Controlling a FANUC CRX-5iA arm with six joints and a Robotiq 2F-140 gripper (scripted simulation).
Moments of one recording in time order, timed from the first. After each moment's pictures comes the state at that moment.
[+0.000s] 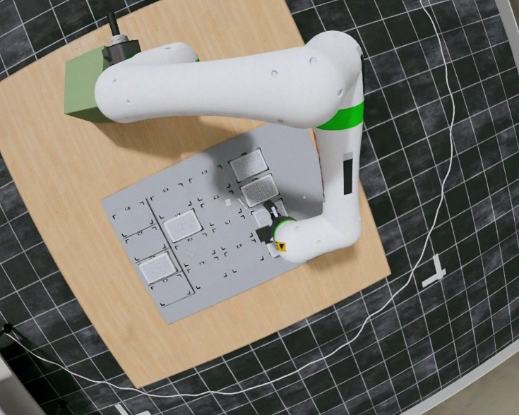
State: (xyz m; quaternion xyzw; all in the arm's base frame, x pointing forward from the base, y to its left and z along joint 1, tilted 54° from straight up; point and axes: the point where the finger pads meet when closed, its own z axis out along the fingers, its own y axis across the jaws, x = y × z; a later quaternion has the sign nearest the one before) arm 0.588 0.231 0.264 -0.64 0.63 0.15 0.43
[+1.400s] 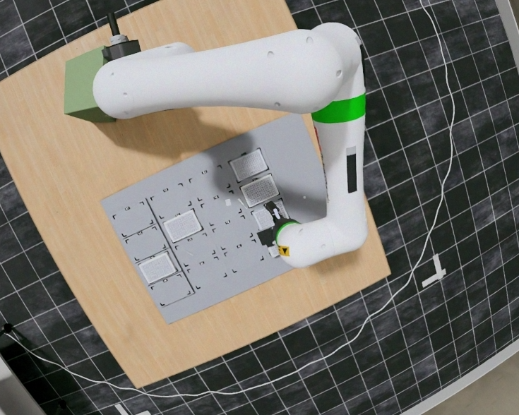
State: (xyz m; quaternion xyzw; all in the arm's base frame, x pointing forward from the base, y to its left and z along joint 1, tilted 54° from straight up) arm 0.576 0.204 0.287 -0.64 0.63 0.15 0.43
